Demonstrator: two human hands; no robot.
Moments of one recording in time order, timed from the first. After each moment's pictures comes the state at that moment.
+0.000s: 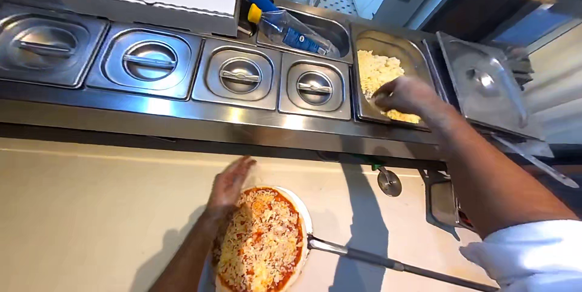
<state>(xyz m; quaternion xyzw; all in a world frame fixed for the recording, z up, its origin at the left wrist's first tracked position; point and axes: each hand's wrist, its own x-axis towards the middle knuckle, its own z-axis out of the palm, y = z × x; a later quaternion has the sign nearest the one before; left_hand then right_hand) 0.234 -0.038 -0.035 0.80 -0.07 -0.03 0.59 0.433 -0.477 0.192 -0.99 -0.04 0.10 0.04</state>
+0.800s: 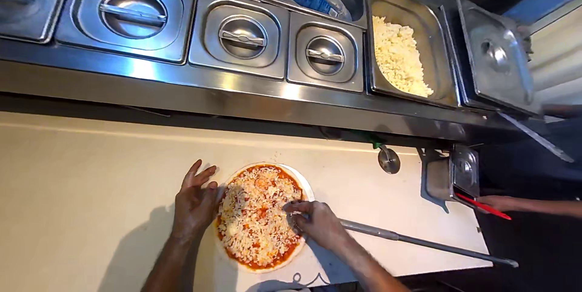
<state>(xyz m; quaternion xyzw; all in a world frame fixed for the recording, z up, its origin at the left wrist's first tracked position) 0.140 0.027 -0.058 0.78 0.07 0.04 0.62 0.127 -0.297 0.030 -0.86 0.00 0.37 0.35</state>
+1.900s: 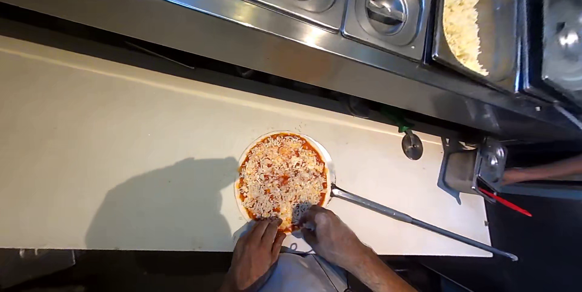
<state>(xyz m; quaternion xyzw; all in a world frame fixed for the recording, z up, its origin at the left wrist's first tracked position) -0.037 -0.065 -0.067 0.95 -0.09 0.07 0.30 0.061 -0.254 0.041 -0.87 -0.10 0.44 0.18</state>
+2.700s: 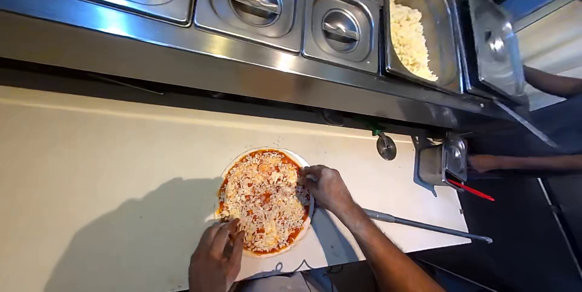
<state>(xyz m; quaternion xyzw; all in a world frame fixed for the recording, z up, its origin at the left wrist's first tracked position) 0.004 -0.018 -0.051 0.92 0.02 0.07 0.39 0.156 -0.292 0.025 -0.95 0.02 0.22 0.22</state>
